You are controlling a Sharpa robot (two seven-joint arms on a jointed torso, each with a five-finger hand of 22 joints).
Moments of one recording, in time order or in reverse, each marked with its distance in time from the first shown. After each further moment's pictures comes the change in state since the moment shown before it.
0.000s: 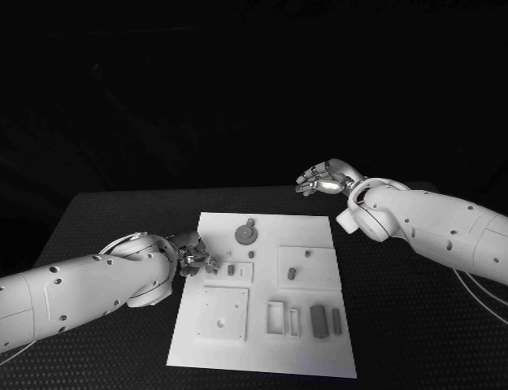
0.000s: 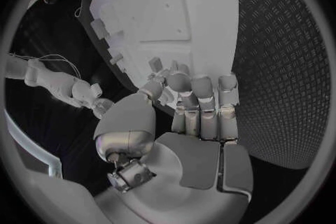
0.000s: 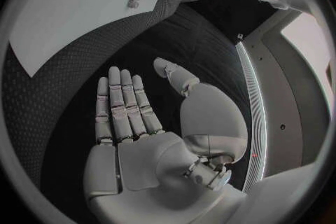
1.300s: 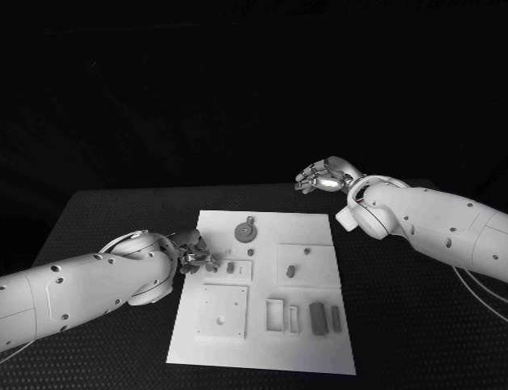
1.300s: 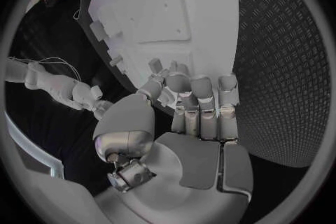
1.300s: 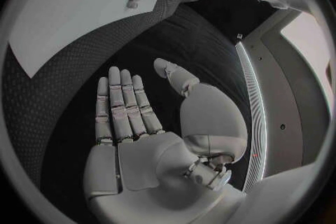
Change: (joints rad) left arm -0.005 0.007 0.003 -0.005 -0.024 0.004 0.001; left_hand 0.020 -0.060 0.014 -0.025 -0.001 0.009 -0.005 0.014 0.006 0.000 -0.001 0.009 0.003 -0.002 -0.001 0.004 -0.001 0.000 0.000 0.000 0.006 0.000; right arm 0.000 -0.003 0.000 0.005 0.002 0.001 0.000; right_hand -0.004 0.004 -0.003 0.003 0.000 0.000 0.000 0.000 -0.001 0.000 0.000 0.000 0.000 0.000 0.000 0.000 -0.001 0.000 0.000 0.000 0.000 0.001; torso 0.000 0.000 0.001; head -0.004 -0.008
